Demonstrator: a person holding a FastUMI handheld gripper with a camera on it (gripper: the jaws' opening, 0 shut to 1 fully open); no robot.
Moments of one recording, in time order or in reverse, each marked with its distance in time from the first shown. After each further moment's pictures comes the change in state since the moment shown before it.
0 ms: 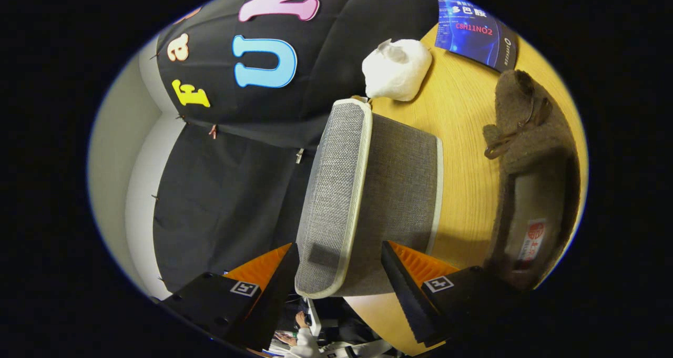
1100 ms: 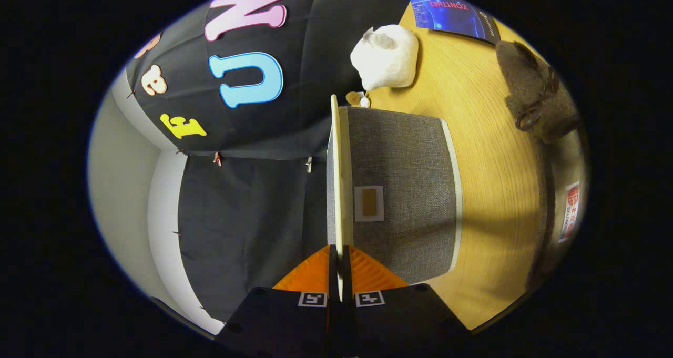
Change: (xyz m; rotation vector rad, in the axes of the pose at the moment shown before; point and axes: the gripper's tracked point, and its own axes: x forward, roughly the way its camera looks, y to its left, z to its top) arm 0.017 0.040 0.001 0.181 0.005 0.032
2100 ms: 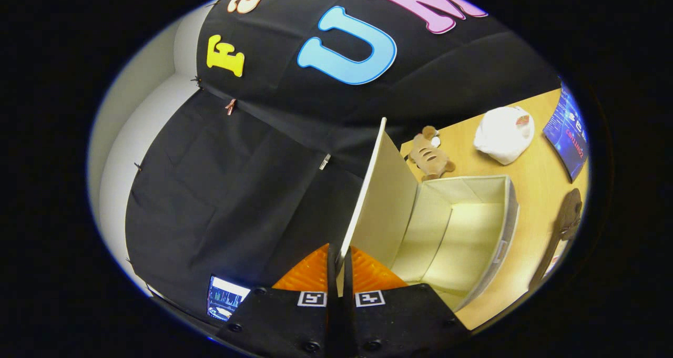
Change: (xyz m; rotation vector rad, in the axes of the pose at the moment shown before) arm 0.097 0.206 -0.011 -0.470 -0.041 -0.159
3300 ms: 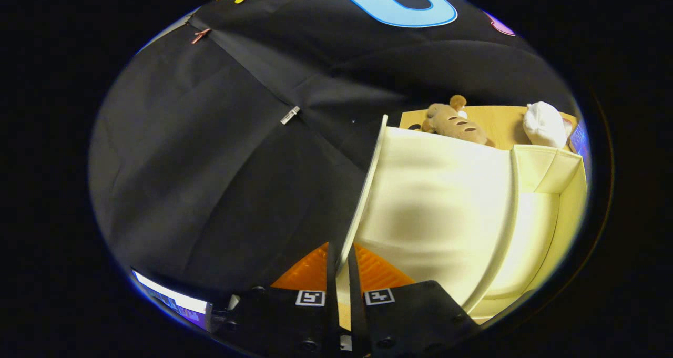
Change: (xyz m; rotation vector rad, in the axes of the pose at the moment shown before) arm 0.257 0.004 -0.130 -0.208 0.117 -0.367
